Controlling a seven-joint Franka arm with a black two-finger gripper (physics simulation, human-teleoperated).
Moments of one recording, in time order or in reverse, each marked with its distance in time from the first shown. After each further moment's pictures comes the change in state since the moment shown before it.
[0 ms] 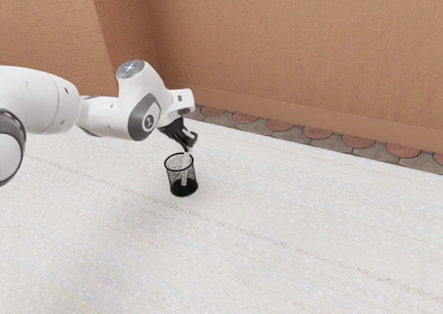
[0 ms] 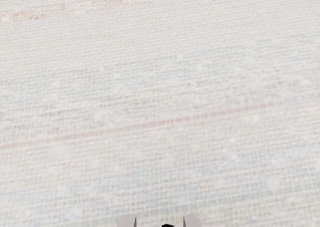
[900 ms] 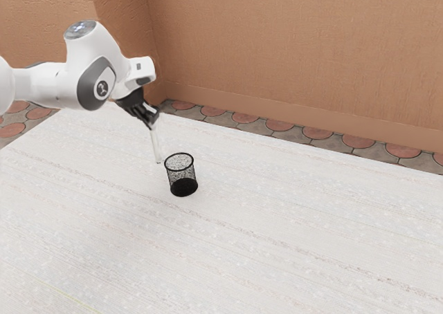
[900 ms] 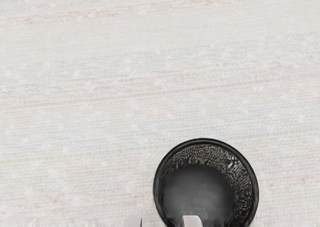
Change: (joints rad) arm 0.051 -0.355 0.017 -0.195 0.006 -0.164 0.000
